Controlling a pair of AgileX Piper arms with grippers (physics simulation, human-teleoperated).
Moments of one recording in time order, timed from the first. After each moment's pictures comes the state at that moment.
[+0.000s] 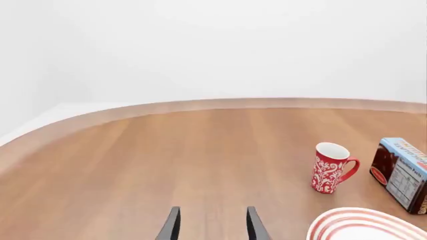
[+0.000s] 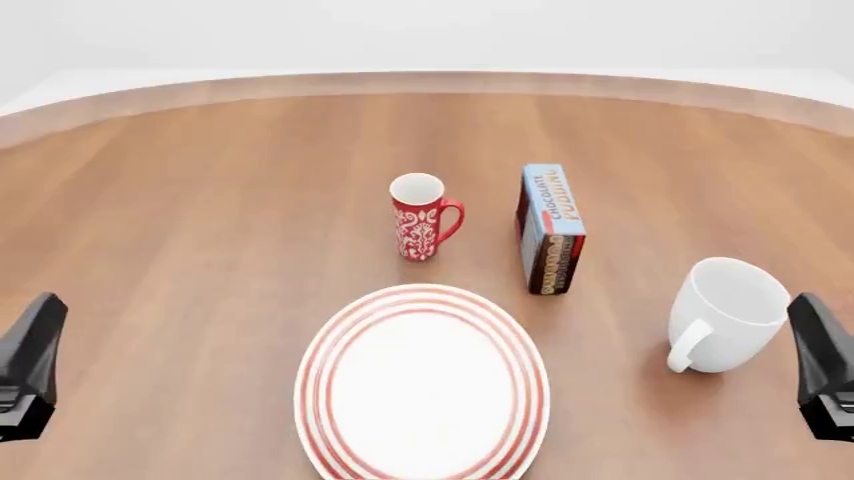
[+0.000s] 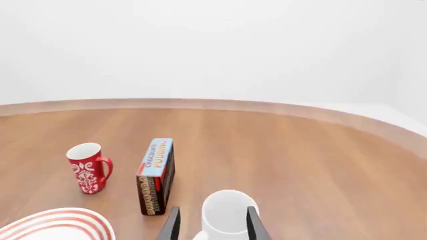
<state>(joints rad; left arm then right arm) 0.00 0.00 0.00 0.00 0.00 0.00 0.00 0.00 0.00 0.00</state>
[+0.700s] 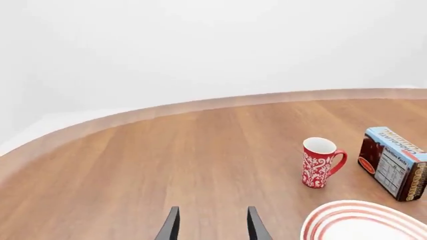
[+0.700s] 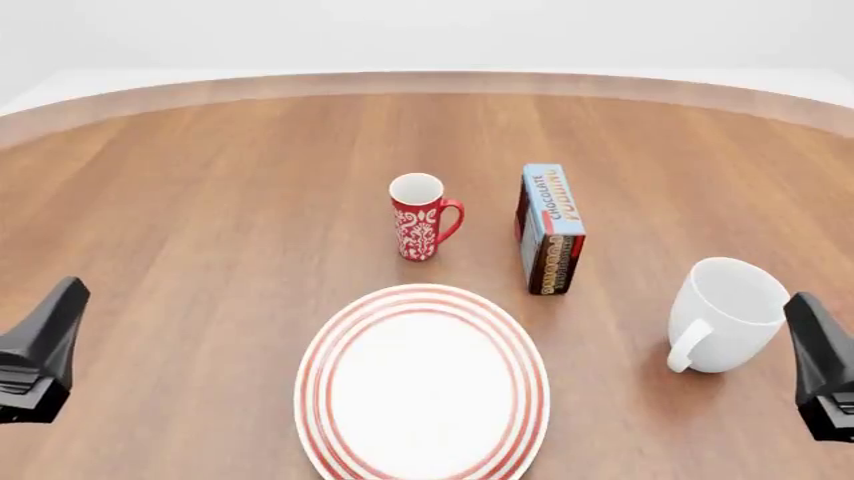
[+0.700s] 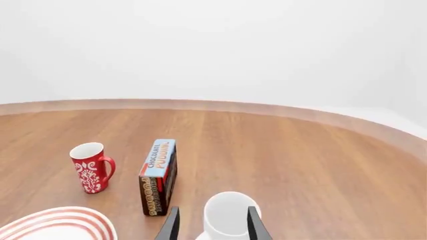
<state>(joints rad) -0.07 0.14 -0.04 -0.09 0.06 0.02 0.00 0.00 -0.01 -0.01</state>
